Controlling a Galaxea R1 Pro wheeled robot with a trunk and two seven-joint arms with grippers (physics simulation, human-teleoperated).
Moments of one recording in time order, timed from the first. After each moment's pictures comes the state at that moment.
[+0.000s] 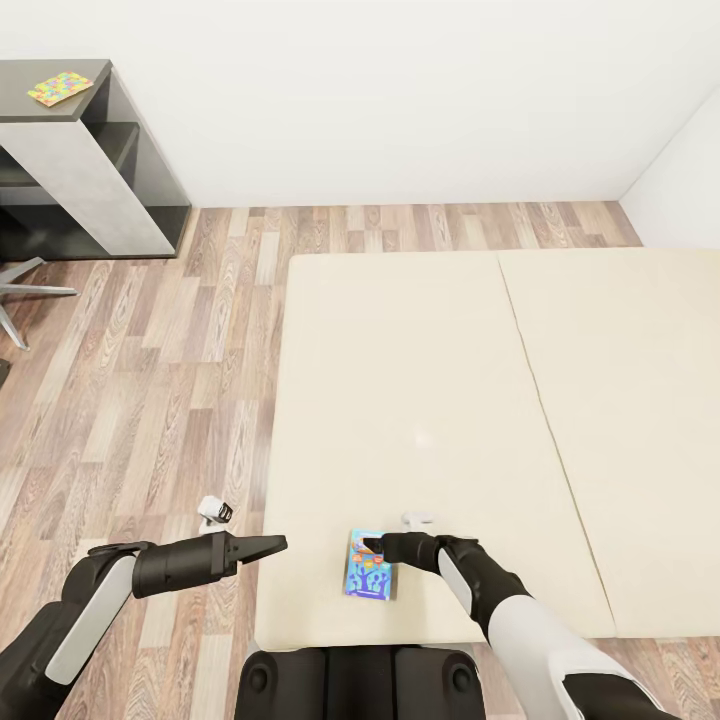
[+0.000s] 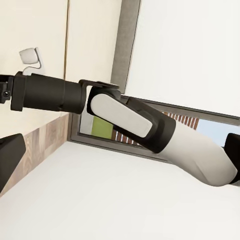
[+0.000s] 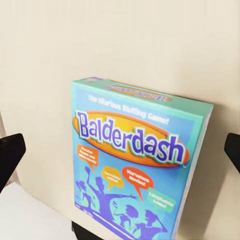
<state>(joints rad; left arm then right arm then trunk) -0.35 0.32 -0.10 -1.37 0.75 1.01 -1.03 -0.76 0.14 -0.05 -0.36 0.00 0.29 0.44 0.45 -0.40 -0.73</state>
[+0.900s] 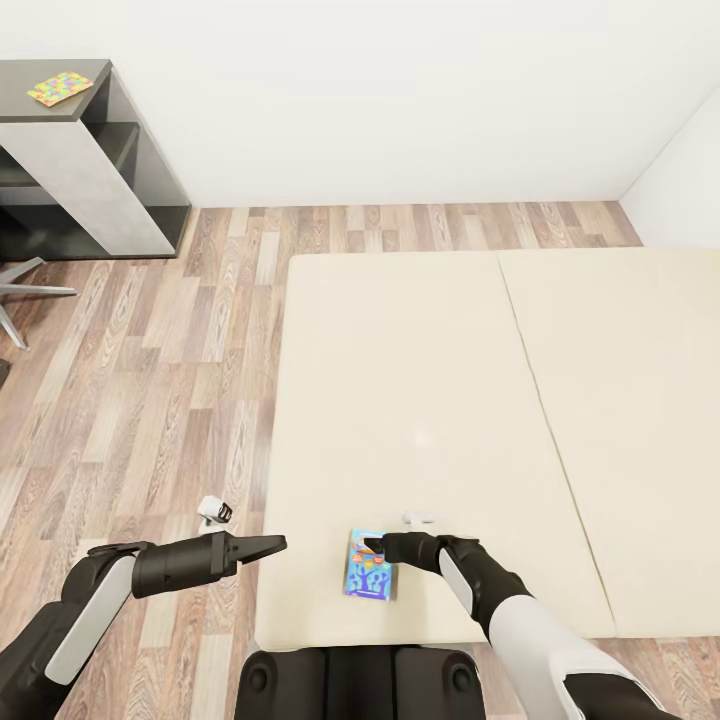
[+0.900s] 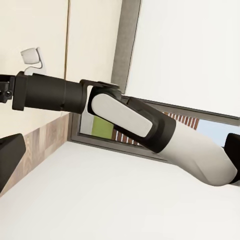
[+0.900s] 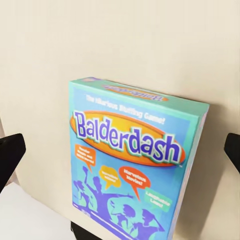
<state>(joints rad) -0.35 0.32 -0.10 -1.37 0.75 1.01 -1.03 -0.76 0.14 -0.05 -0.36 0.00 0.29 0.44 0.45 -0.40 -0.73</state>
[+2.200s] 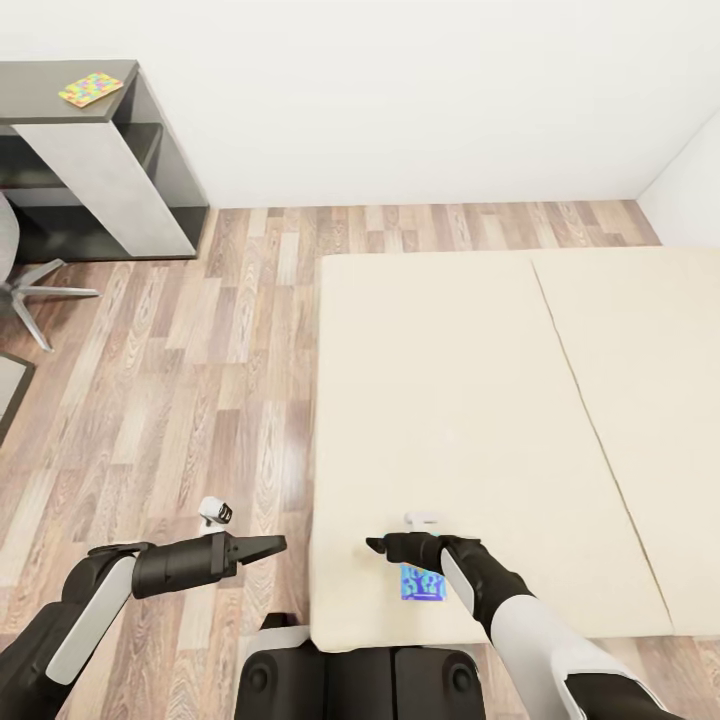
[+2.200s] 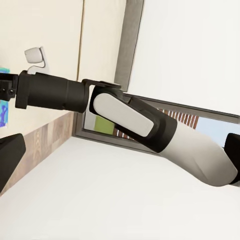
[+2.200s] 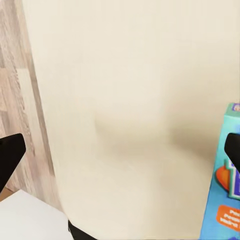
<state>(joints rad) -0.35 0.32 -0.10 -1.36 0.75 1.01 -1.03 -0.76 0.13 -0.04 -0.37 0.00 0.29 0.43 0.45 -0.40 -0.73</state>
